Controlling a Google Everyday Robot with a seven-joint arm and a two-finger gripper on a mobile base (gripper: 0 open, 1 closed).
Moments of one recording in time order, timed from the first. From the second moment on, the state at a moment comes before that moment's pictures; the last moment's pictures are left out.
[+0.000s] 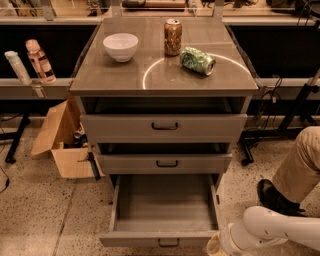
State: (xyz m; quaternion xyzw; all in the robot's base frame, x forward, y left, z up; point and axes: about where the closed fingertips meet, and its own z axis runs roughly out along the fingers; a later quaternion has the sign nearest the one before) arm 0.355 -0.196 0.356 -0.63 0.74 0.19 0.15
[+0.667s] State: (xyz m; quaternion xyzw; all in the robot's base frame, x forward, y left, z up) arm 0.354 -0.195 0.313 -0.61 0.75 0.20 0.12
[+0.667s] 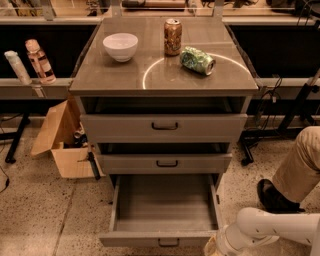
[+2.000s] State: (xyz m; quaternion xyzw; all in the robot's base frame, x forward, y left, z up) arm 0.393 -0.201 0.233 -0.59 0.76 0.20 0.15
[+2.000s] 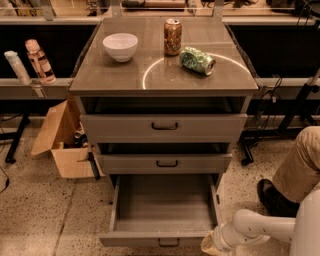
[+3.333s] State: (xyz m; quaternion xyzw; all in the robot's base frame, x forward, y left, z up) arm 0.415 -0.203 0.174 -0.57 0.78 0.22 0.15
